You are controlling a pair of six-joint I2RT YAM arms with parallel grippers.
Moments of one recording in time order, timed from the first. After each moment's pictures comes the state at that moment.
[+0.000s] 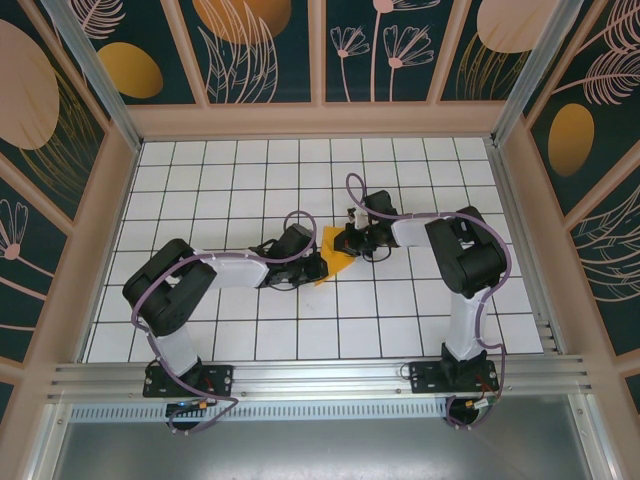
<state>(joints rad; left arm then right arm) -0.77 1.78 0.83 0.05 0.23 -0.92 0.45 1.96 1.01 -0.07 -0.67 0.63</state>
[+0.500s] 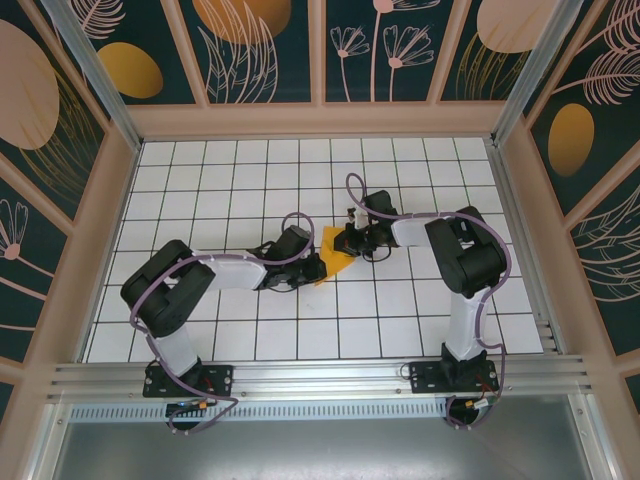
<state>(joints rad) -0.77 1.75 0.80 0.08 0.24 -0.94 0.45 1.96 1.01 -0.07 -0.67 0.63</state>
